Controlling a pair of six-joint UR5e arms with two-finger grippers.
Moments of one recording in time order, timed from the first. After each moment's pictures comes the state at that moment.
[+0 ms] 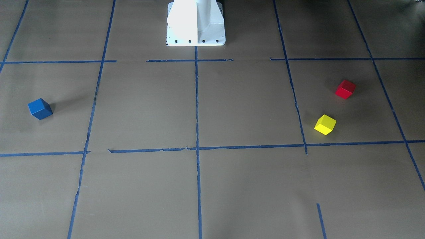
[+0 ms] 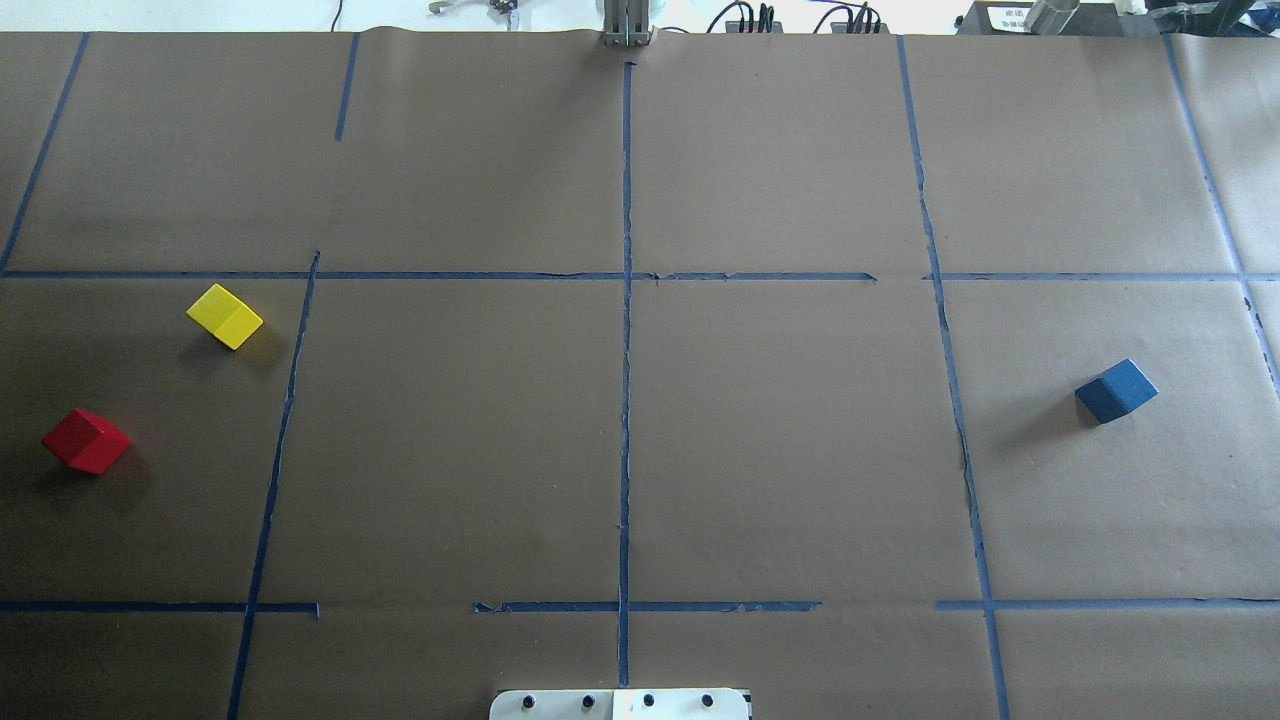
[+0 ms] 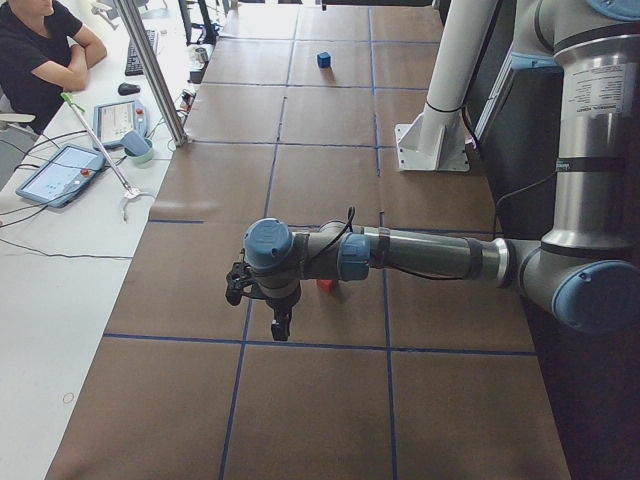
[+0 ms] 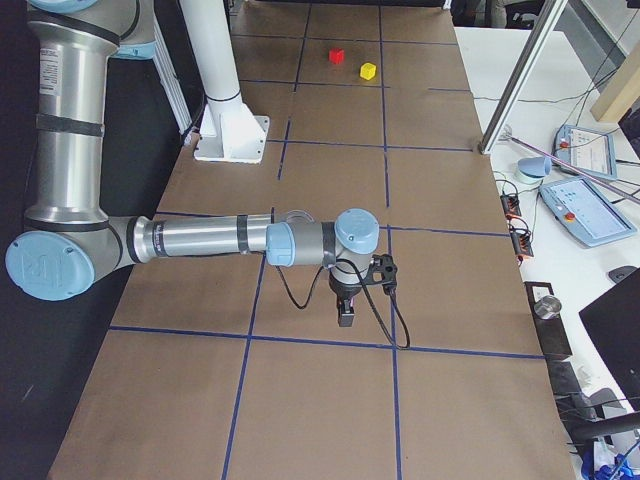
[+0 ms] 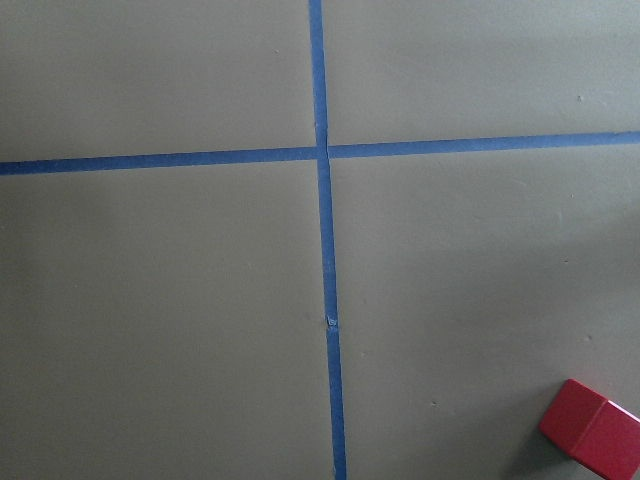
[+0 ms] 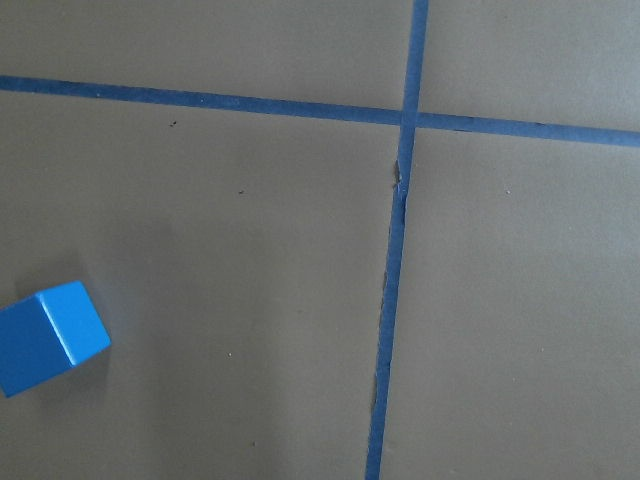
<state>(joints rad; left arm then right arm) -1.57 -1.52 -1.72 -1.48 -2.40 0.05 1.42 -1.69 1.78 -1.55 2.33 0.05</state>
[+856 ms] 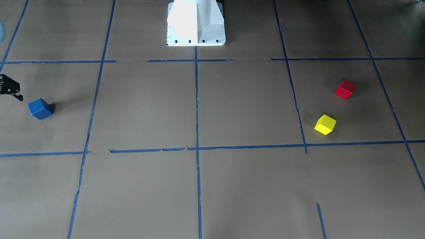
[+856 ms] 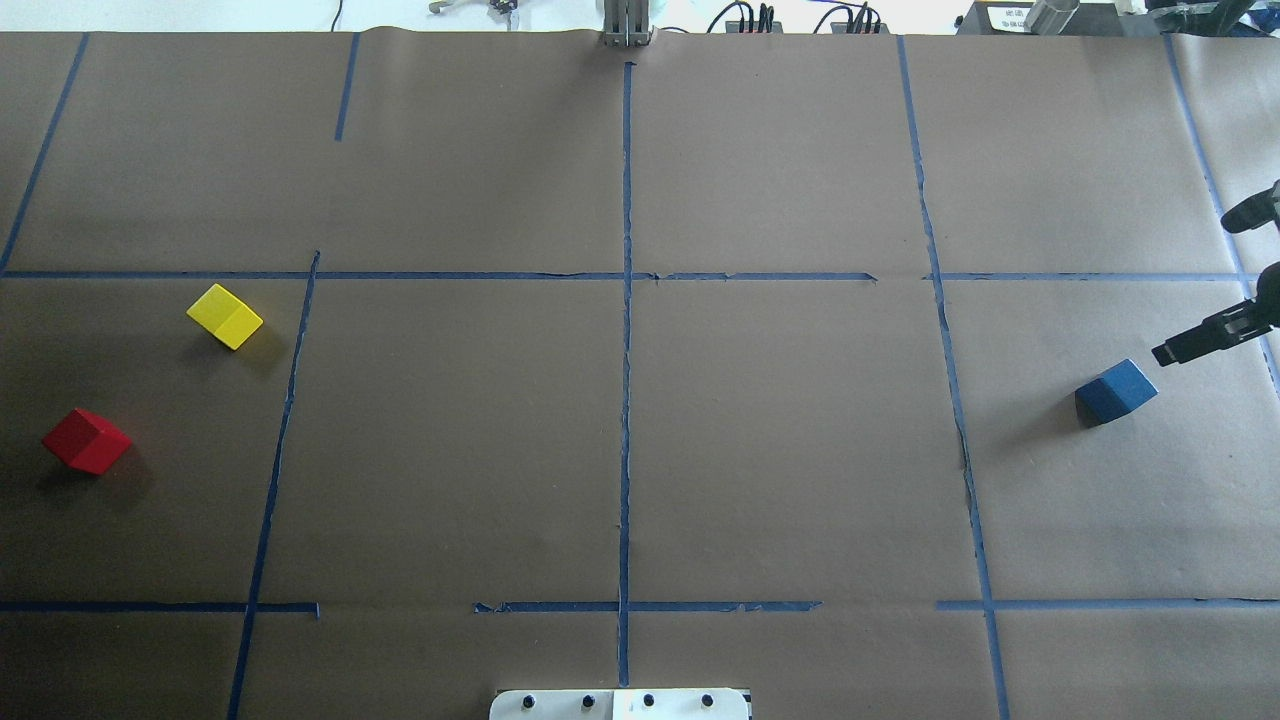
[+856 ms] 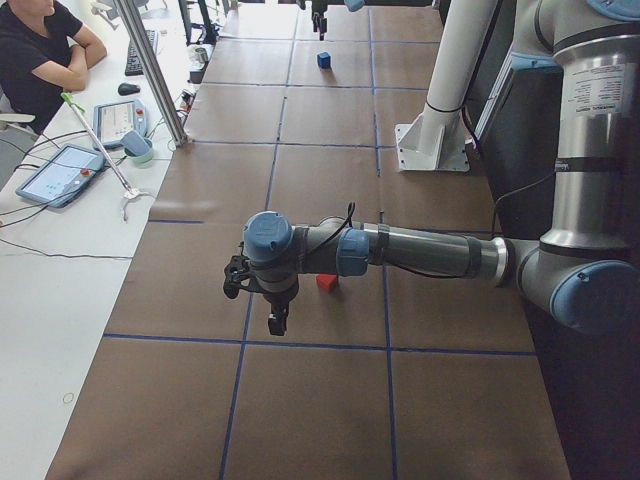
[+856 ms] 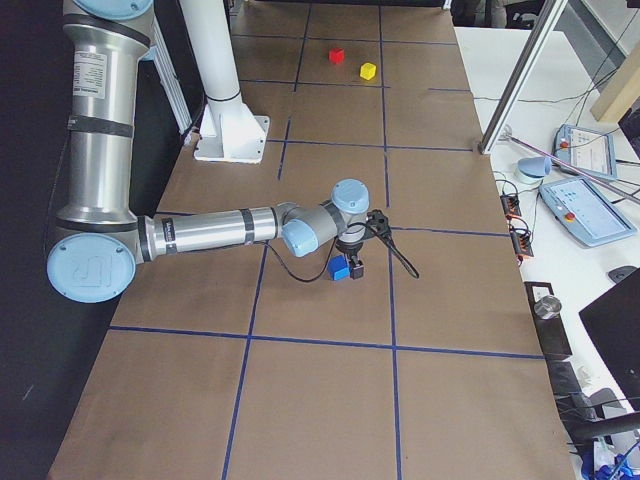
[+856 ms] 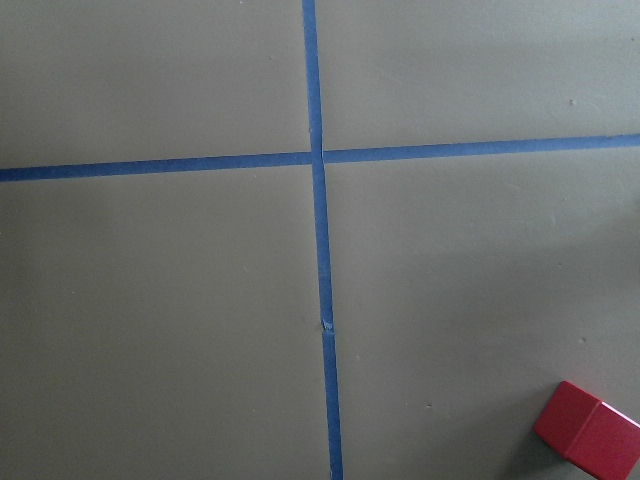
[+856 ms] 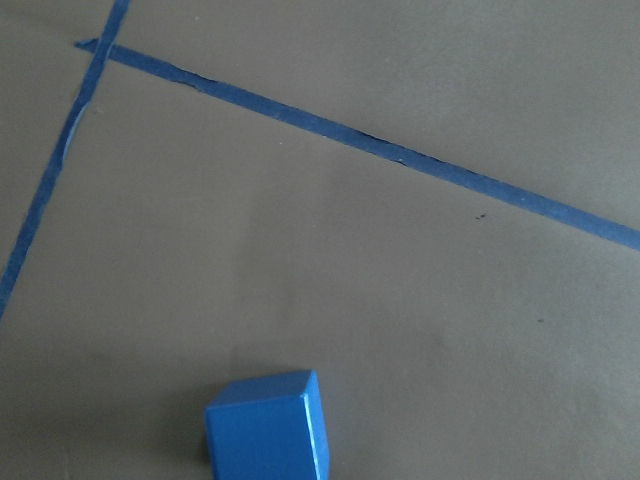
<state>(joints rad) -1.57 -1.52 -1.74 -1.48 -2.40 0.05 1.10 -1.68 1.78 -1.16 2.26 0.28</state>
